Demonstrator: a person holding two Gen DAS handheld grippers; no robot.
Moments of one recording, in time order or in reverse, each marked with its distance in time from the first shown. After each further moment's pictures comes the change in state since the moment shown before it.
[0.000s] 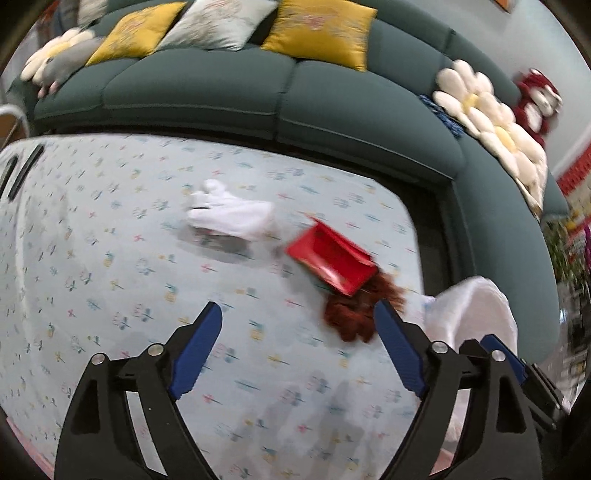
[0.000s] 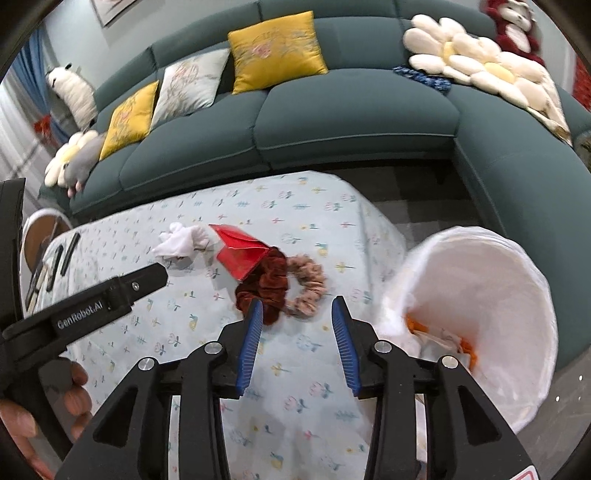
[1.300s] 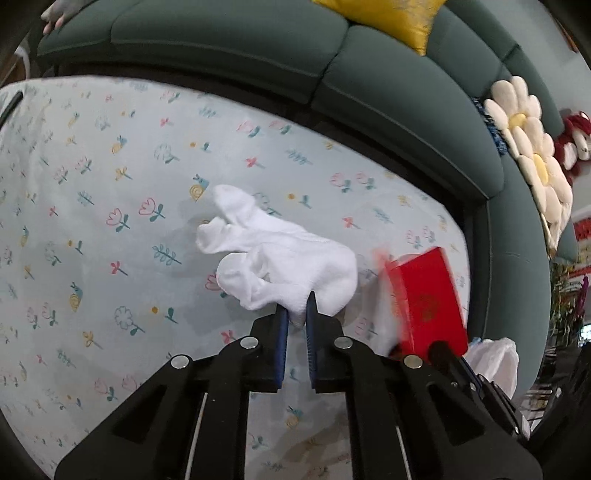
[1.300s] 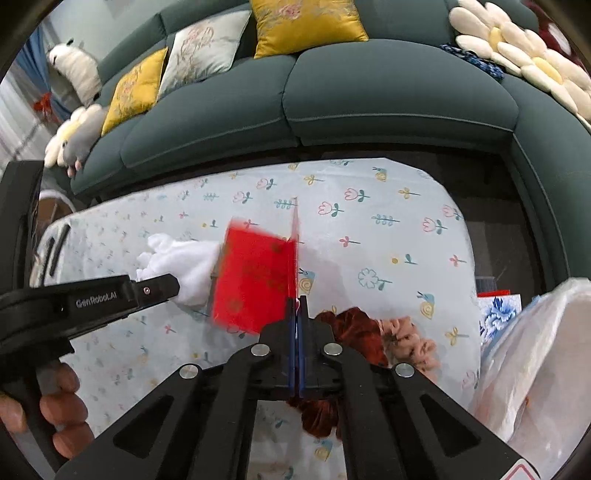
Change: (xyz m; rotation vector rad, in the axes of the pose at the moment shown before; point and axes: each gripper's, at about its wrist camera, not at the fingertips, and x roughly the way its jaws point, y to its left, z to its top) left arm 0.087 0.055 0.066 -0.150 0.168 -0.037; right arm 0.116 0.060 0.052 -0.021 0.095 0.050
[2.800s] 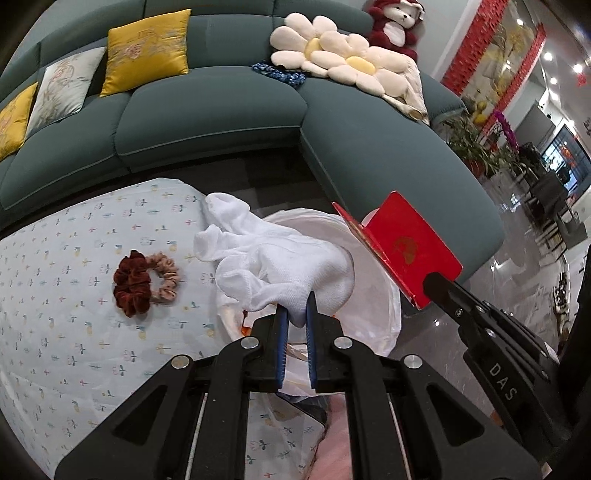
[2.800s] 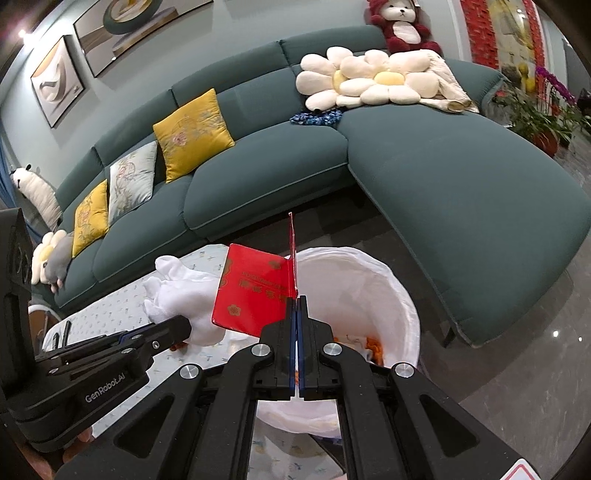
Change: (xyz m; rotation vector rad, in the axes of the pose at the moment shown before) left arm -0.104 -0.264 -0.215 0.629 -0.092 -0.169; right arm -0.251 -0.209 -0.131 0.316 -0.339 -0.133
